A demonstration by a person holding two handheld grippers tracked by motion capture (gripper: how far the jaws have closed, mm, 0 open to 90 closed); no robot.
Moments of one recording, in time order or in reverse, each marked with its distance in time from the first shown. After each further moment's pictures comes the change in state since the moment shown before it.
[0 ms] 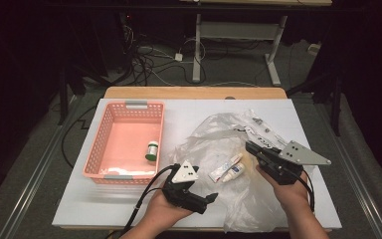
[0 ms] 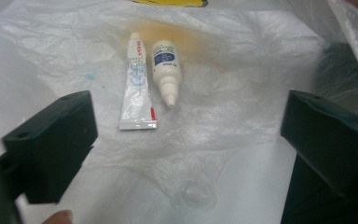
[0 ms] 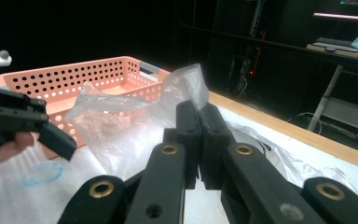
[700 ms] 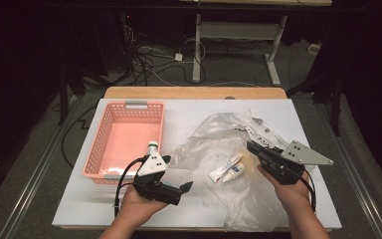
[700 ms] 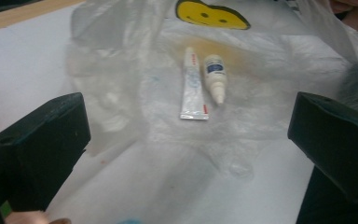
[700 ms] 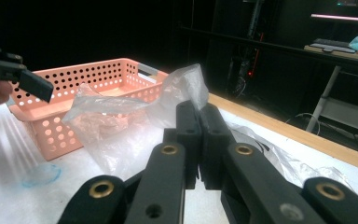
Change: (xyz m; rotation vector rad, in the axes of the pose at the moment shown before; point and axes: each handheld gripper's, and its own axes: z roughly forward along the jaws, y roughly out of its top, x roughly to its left) left arm 0.029 -0.007 -0.062 -0.061 0.127 -0.046; right arm -0.002 0.000 -0.002 -0.005 -0.001 0.005
